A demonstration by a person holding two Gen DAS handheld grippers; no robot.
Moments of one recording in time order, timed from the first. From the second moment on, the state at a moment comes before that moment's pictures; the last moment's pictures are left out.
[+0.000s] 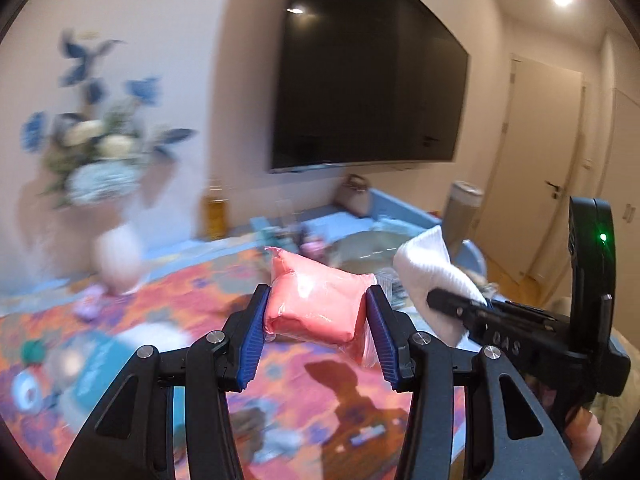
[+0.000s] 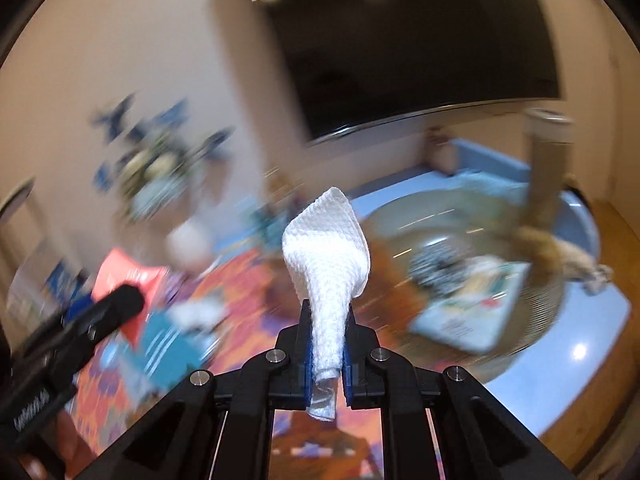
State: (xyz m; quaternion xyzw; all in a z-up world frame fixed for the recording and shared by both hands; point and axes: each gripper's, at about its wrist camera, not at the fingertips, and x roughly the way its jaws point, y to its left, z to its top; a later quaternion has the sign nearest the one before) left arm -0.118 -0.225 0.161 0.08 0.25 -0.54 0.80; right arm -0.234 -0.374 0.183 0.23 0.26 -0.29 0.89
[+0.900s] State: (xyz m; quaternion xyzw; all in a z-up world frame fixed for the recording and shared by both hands) left arm -0.110 -0.317 0.143 0.10 0.27 -0.57 0.77; right arm -0.278 -0.494 0.167 0.32 0.26 -0.38 0.83
